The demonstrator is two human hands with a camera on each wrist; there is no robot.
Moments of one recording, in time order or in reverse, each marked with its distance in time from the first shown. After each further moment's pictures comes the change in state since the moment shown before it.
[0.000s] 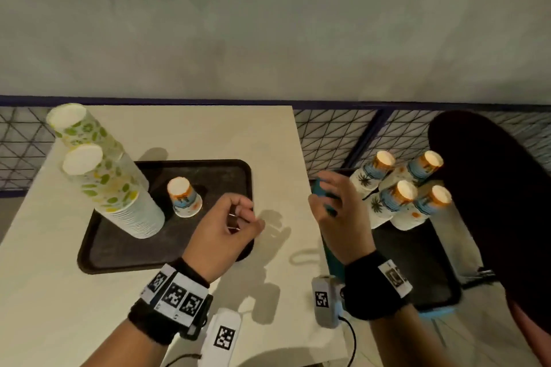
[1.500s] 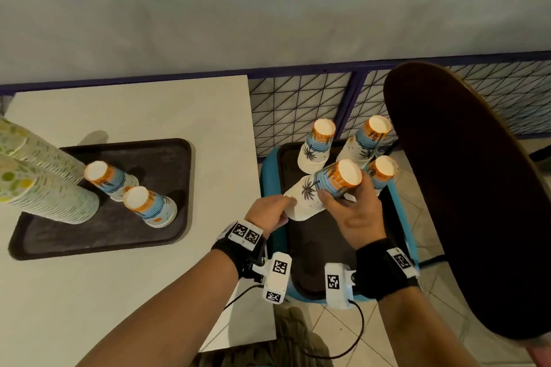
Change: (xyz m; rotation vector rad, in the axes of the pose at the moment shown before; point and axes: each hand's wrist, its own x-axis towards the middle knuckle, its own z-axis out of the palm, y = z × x) left_hand 0.094 -0.056 0.277 -0.175 -0.137 -0.632; right_hand 0.022 0.164 -0.176 0.147 0.041 0.229
